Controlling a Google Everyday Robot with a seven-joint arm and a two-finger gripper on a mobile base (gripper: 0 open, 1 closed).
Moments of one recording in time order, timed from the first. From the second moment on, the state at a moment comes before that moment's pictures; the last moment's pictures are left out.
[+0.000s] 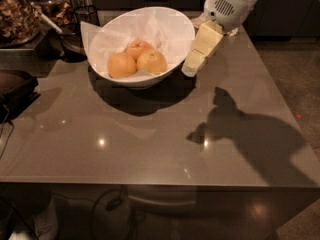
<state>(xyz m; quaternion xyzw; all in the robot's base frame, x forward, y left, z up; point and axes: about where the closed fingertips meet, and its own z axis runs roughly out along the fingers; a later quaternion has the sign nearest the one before) 0.575 -0.112 0.962 -0.49 0.86 0.06 0.14</state>
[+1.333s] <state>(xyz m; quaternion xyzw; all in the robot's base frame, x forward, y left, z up) 0.614 -0.032 0.968 -0.53 0.83 0.09 0.16</state>
